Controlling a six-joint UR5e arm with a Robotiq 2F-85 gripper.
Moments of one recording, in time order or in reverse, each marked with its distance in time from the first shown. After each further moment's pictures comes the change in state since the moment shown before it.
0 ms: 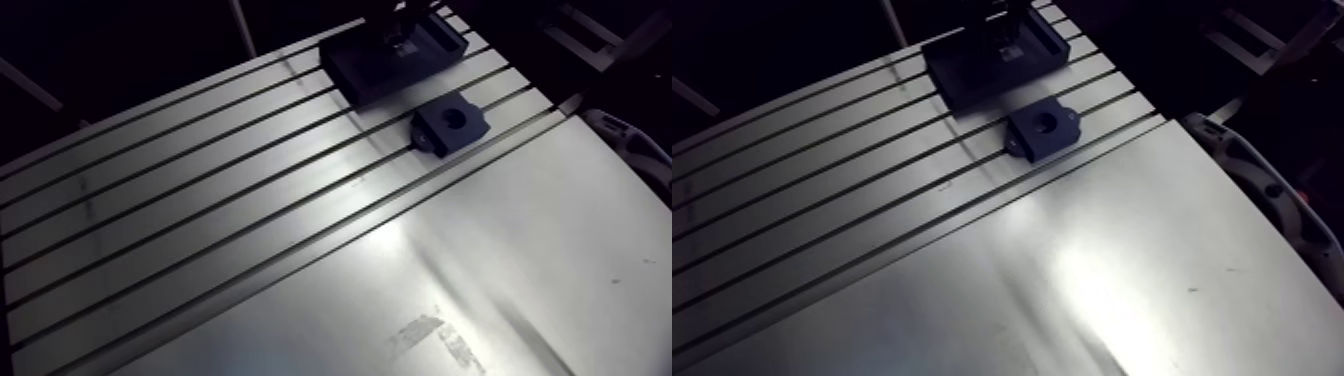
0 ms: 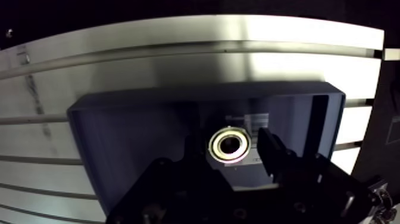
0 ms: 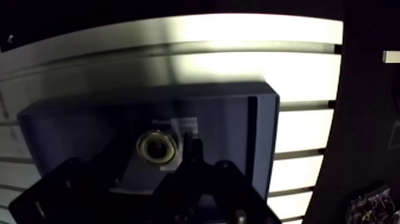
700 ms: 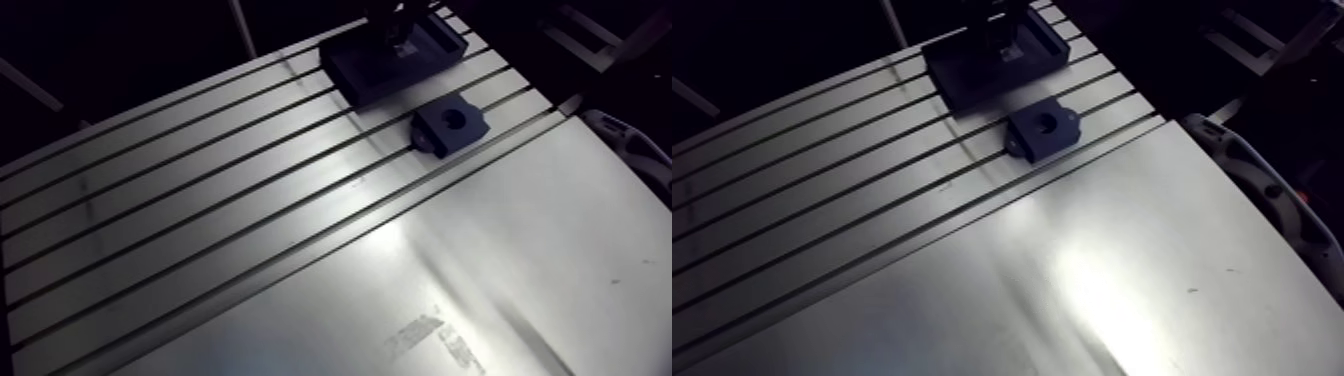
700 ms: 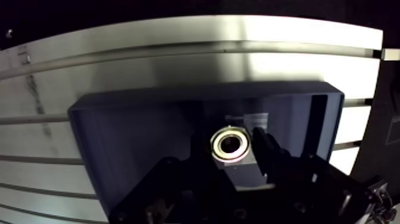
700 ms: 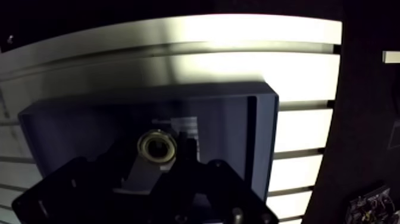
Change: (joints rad) arm 0.000 -0.002 0.000 0.000 0.000 0.000
